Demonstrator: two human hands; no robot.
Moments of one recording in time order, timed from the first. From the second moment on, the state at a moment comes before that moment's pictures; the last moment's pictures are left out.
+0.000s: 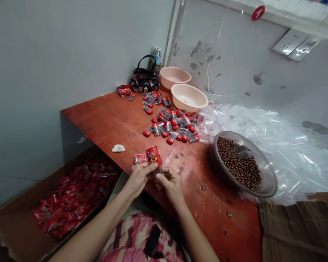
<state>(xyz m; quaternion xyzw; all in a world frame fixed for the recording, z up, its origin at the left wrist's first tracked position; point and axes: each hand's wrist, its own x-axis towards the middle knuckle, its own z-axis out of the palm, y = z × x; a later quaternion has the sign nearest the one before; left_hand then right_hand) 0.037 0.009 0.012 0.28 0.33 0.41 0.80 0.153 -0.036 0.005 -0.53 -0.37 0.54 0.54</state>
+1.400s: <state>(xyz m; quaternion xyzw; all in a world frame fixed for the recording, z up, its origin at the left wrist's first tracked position) -0.066 0.063 -0.035 0.71 0.57 0.40 0.02 0.165 -0.029 -0.003 -0.54 -0.38 0.56 0.50</state>
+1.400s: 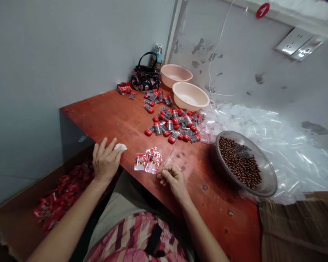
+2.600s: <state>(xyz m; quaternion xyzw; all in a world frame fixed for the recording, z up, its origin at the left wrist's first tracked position) 0.019 0.015 0.002 0.22 0.46 0.42 0.75 0.242 0.103 0.021 -0.59 -0.80 -0.06 0.10</state>
